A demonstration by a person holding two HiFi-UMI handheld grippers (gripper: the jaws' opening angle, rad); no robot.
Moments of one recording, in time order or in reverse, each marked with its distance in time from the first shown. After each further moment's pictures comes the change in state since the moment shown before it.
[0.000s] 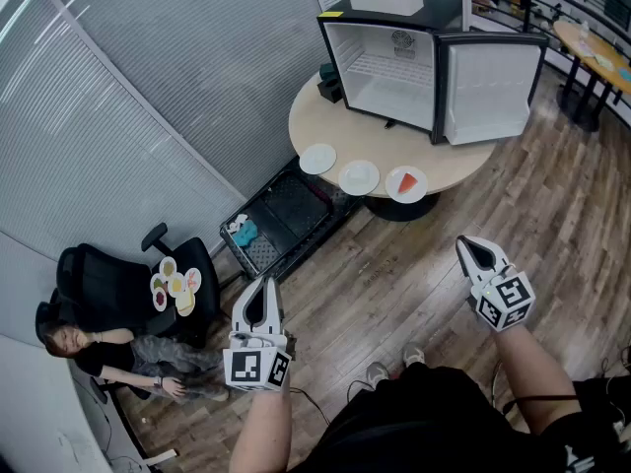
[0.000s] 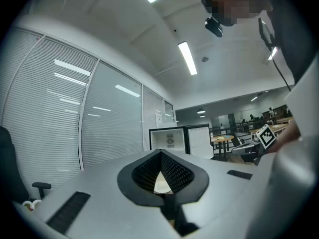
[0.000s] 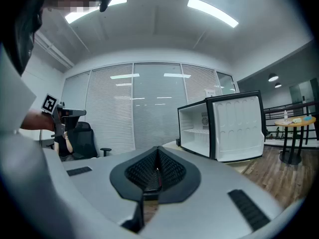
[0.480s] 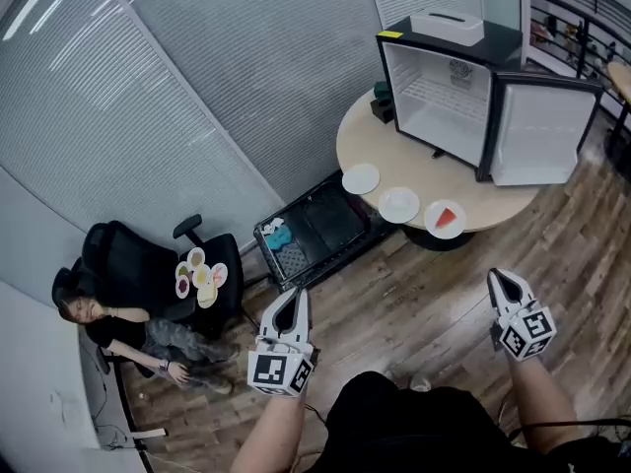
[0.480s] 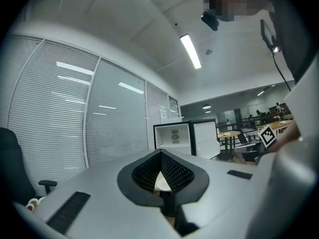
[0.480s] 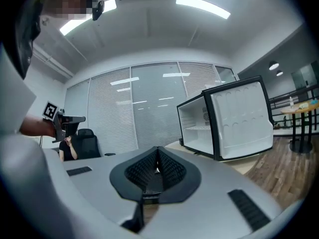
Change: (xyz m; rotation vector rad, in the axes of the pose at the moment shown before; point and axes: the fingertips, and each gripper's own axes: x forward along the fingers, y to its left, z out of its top) left arm 0.037 -0.010 -0.015 -0.006 0.051 0.047; right arm 0.021 -0.054 -0.014 0.087 -0.007 0.043
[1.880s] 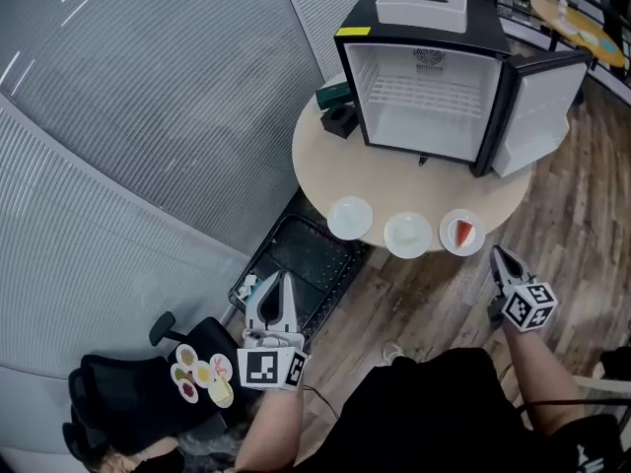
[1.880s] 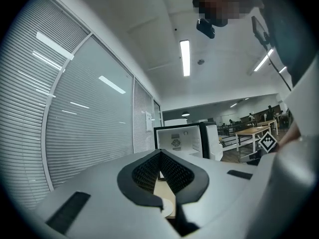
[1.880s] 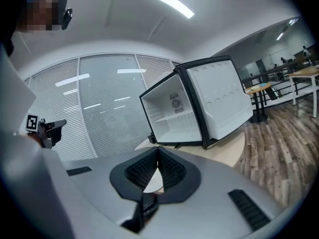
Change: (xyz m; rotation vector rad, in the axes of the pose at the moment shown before) left arm 0.276 0.206 0.003 0.016 -0.079 -0.328; right arm 0.203 -0.026 -0.034 0.303 -0.021 -0.487
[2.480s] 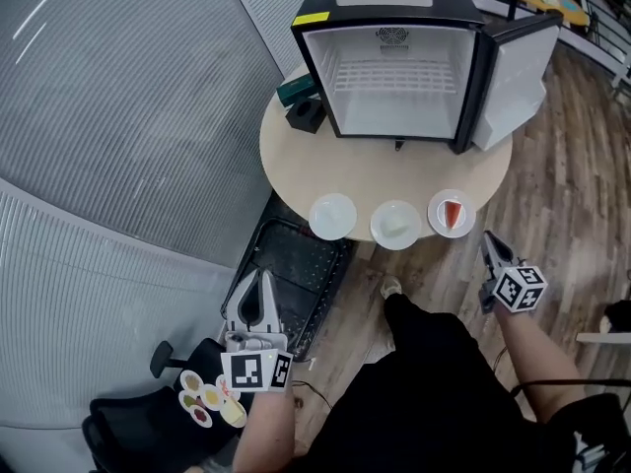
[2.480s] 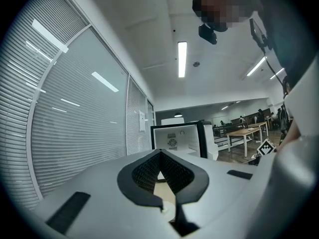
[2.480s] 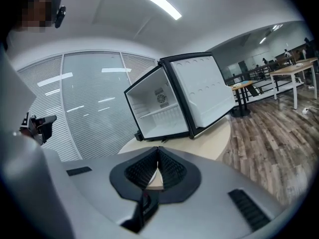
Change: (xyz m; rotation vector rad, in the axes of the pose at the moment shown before) left arm 0.039 0.035 -0.013 0.003 -0.009 -0.106; right arm 0.017 -0.022 -0.047 0.082 -0.022 -0.167
